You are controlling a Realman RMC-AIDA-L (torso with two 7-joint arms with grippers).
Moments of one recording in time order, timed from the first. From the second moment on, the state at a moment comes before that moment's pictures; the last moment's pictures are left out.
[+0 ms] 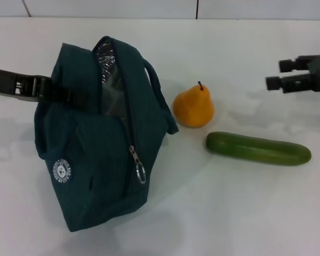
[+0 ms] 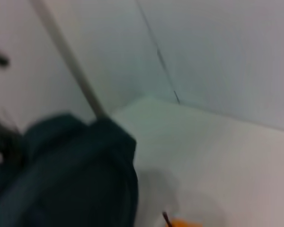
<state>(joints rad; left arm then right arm) -0.50 -1.94 0.76 1.15 2.09 1.87 -2.48 0.65 1.87 -1.00 -0.77 -1.84 -1.48 1.84</state>
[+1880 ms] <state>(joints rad) -0.53 -1.96 0.76 1.13 2.07 1.86 -2.47 1.08 2.03 -1.43 -0.80 -2.50 -1.53 2.13</state>
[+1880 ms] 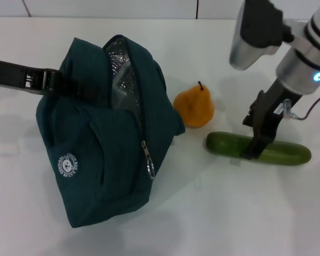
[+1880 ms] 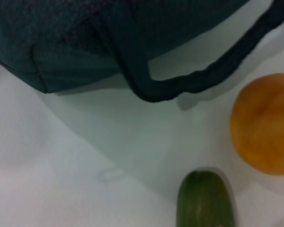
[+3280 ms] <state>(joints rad) -0.53 -1.96 0.76 1.13 2.07 1.86 -2.47 1.10 2.03 -1.65 -0.67 -2.39 -1.36 2.14</state>
